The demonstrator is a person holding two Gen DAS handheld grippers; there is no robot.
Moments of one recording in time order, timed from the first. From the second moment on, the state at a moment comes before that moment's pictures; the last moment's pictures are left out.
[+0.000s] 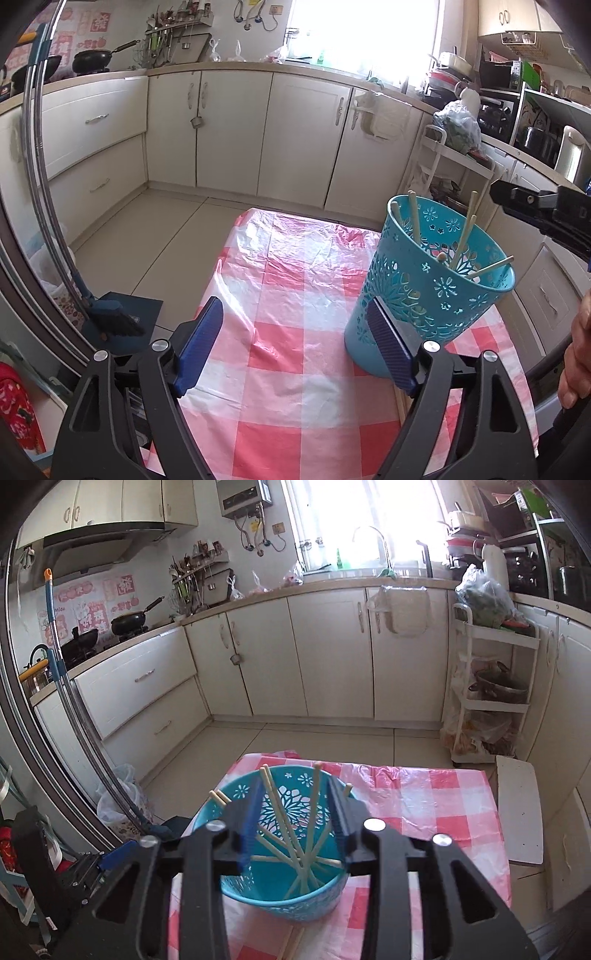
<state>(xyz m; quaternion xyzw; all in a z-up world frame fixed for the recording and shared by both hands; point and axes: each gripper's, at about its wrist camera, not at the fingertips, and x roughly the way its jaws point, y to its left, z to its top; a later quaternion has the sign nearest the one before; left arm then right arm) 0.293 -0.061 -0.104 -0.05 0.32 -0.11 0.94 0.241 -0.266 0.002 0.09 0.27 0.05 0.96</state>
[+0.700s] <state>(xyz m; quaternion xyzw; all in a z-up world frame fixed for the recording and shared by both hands) 0.294 -0.067 -0.122 -0.03 0.35 -0.10 0.93 0.166 -0.238 -0.149 0.11 0.44 0.04 0.89</state>
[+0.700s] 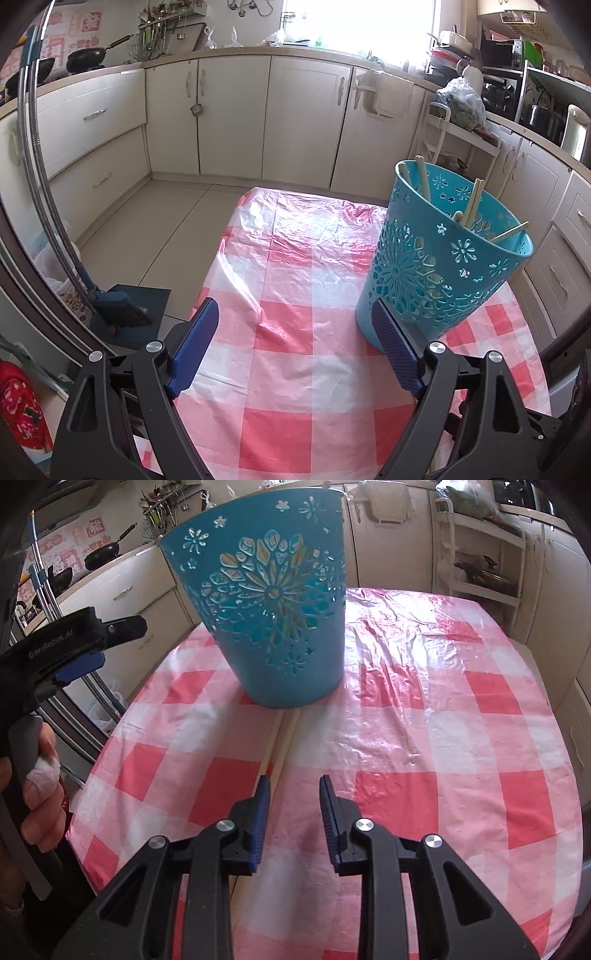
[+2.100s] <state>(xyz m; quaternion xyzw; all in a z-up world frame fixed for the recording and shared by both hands) 0.252 -0.151 -0.172 0.08 0.48 -0.30 0.82 0.166 -0.280 -0.165 0.12 0.44 0.03 0.89</state>
